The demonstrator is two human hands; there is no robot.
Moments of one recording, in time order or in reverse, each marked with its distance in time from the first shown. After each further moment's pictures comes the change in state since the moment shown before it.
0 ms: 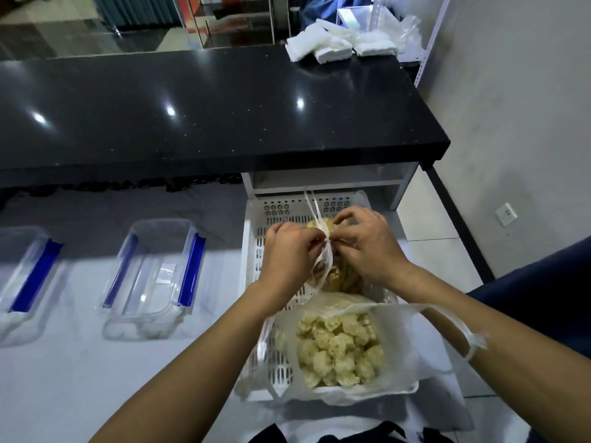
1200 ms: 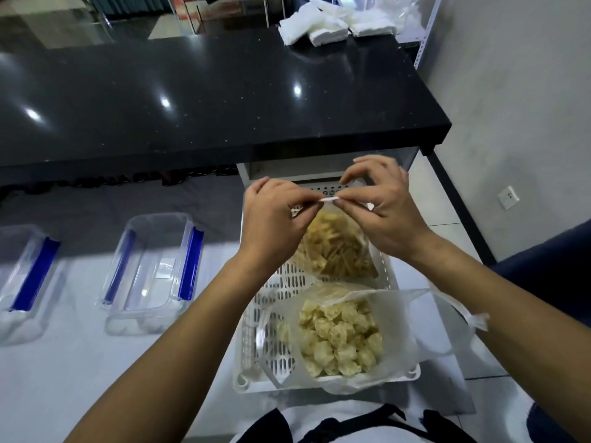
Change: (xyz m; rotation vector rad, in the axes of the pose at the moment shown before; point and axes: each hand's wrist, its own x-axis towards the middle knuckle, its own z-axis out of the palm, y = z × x) left_hand 0.018 0.013 -0.053 -0.114 0.185 0.117; right_hand 0.016 -0.017 -0.042 0.076 0.245 -0.126
